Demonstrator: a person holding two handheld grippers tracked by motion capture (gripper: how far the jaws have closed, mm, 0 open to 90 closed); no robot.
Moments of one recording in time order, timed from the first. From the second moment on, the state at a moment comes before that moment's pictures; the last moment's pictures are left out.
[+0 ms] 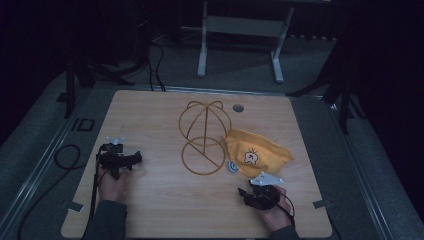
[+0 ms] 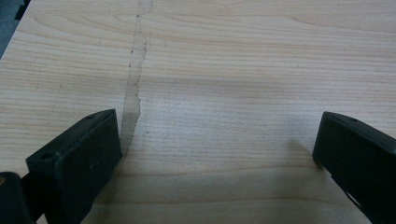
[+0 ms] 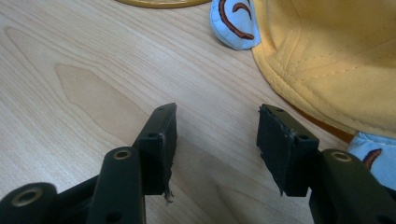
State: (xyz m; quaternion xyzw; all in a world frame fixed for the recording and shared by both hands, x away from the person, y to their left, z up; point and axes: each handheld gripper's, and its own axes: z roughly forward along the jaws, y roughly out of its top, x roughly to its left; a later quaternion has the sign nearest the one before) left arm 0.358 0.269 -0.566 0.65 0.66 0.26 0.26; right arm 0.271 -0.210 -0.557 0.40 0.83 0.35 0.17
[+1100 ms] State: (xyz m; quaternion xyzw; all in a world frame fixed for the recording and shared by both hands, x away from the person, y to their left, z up) left arm 0.358 0.269 -0.566 0.65 0.66 0.26 0.26; right arm 0.270 -0.260 -0.535 0.43 0.82 0.31 0.23
